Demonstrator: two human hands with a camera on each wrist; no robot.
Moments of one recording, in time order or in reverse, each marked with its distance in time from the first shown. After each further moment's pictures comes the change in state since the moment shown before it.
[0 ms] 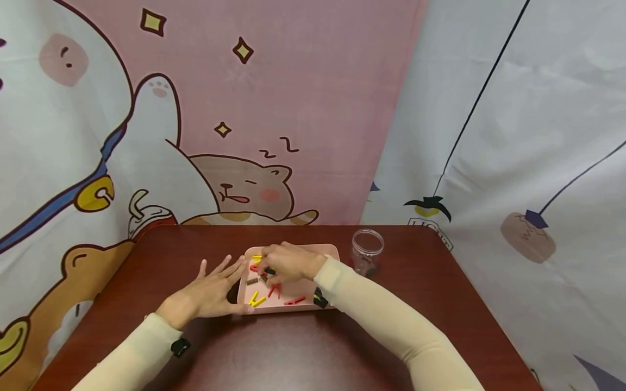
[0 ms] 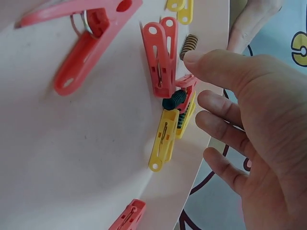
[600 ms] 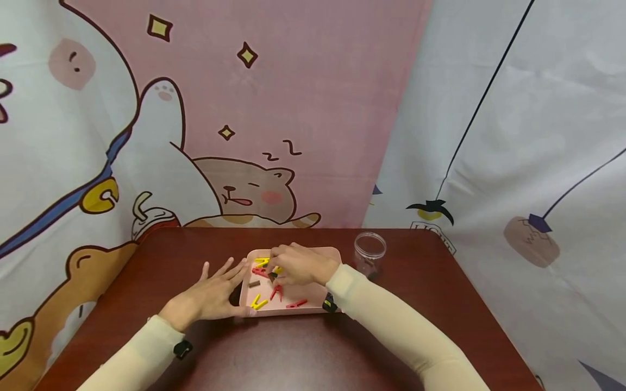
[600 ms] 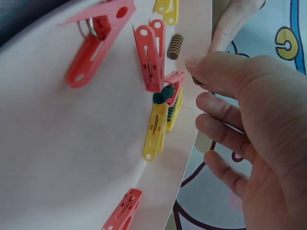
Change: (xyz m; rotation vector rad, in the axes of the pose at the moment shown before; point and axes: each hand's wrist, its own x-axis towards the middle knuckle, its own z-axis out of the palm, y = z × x) left_hand 0.001 -0.001 0.000 -0.011 -0.017 -0.023; right_hand -0.020 0.001 -0.006 -0.010 0.088 0.039
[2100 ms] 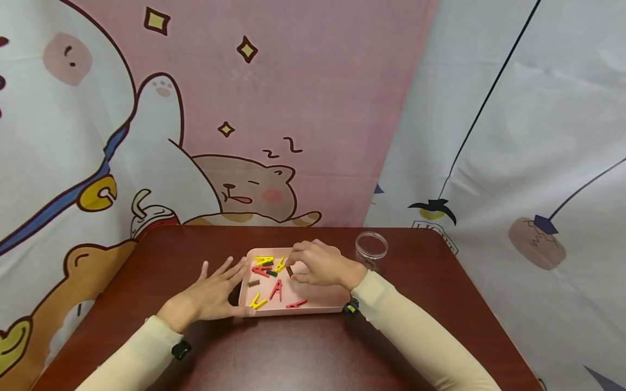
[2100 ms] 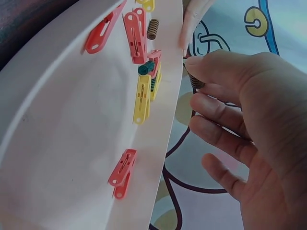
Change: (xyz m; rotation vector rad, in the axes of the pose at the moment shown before) left_hand -0.001 0.003 -0.002 -0.012 -0.003 -0.015; right_hand -0.053 0.013 -0.010 0.037 0.088 0.139
